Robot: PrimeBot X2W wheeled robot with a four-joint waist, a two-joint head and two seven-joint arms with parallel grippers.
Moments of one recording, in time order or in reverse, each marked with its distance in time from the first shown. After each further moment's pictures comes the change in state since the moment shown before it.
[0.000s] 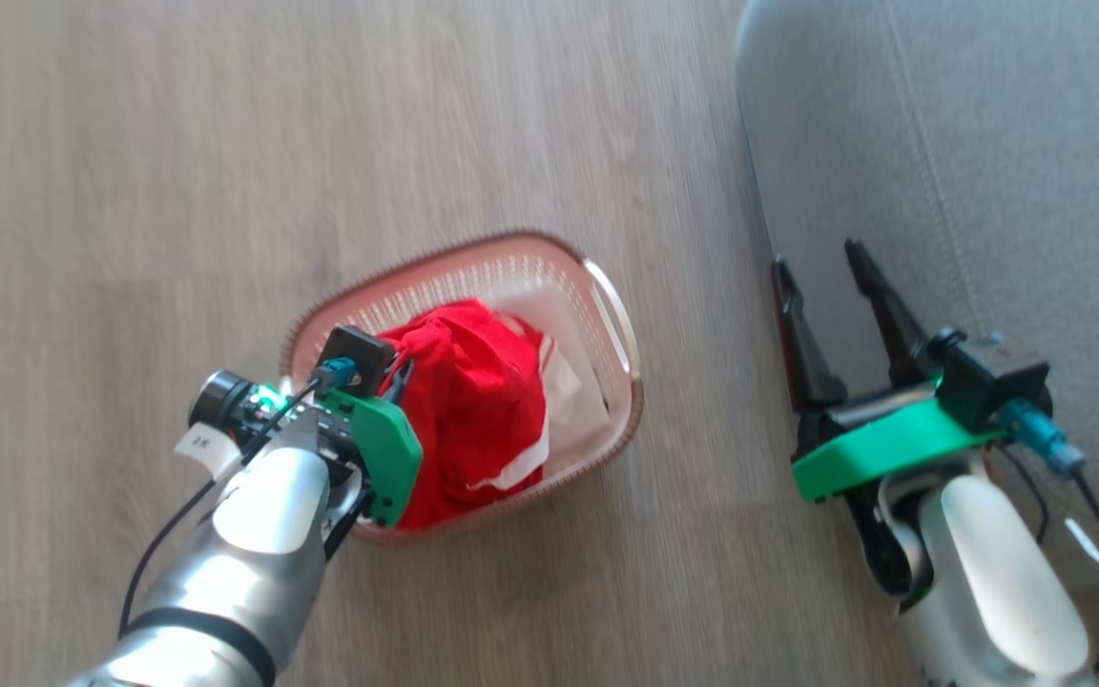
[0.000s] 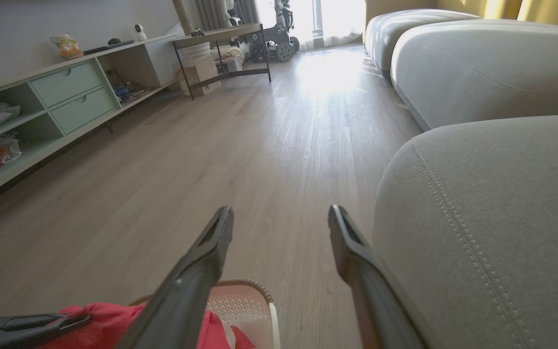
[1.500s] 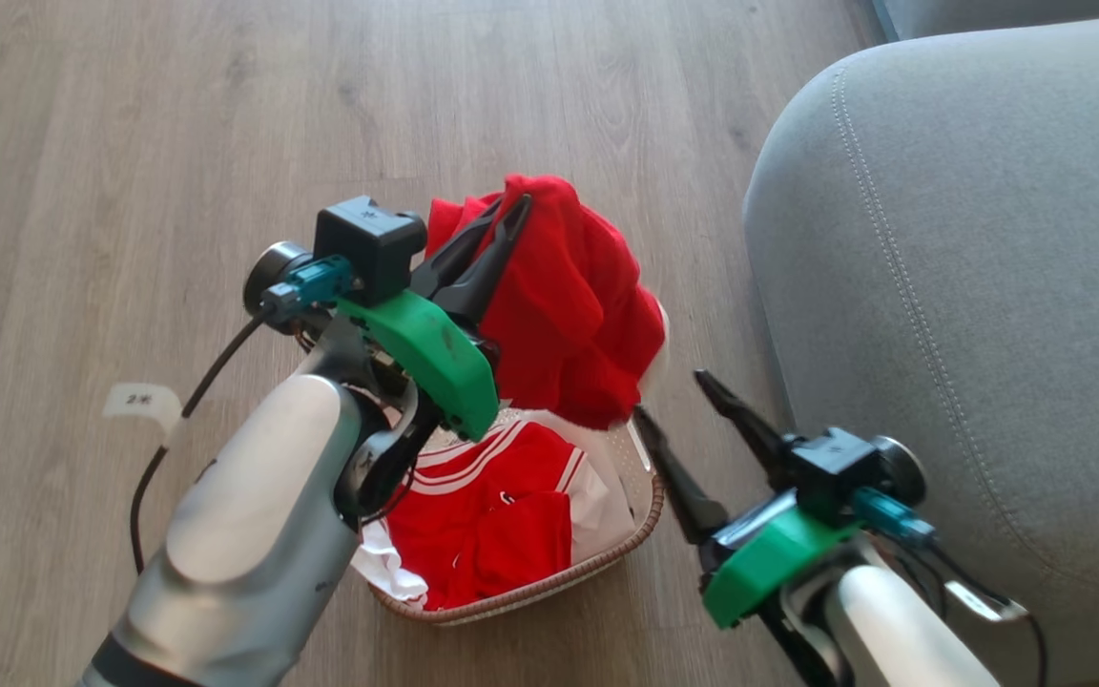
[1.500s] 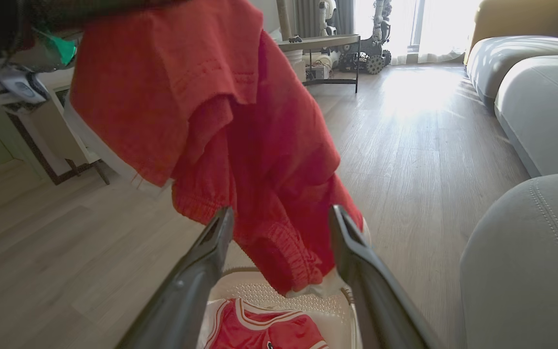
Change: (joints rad) left arm 0.173 0.129 0.049 -1.010 -0.263 0.063 0.290; right arm 0.099 -0.035 0.252 0.005 0.002 0.000 0.039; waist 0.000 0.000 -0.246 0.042
